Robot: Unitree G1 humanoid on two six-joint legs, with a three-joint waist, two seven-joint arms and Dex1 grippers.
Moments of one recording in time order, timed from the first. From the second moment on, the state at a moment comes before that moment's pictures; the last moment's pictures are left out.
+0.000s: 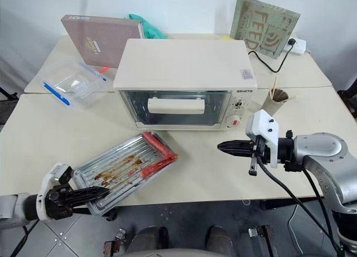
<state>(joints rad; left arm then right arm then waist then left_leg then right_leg) 0.08 1.08 0.20 0.13 -1.94 1.45 -0.35 -0.30 -0.93 -0.13 -0.44 0.61 0.66 1.07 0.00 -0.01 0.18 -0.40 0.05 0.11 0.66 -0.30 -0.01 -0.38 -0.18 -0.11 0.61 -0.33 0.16</state>
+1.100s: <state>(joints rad) -0.65 0.81 -0.23 0.41 -1.31 1.63 -0.70 -0.14 -0.99 -0.26 -0.53 0.63 0.70 1.05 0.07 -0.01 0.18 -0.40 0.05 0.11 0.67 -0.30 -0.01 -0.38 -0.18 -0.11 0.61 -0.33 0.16</state>
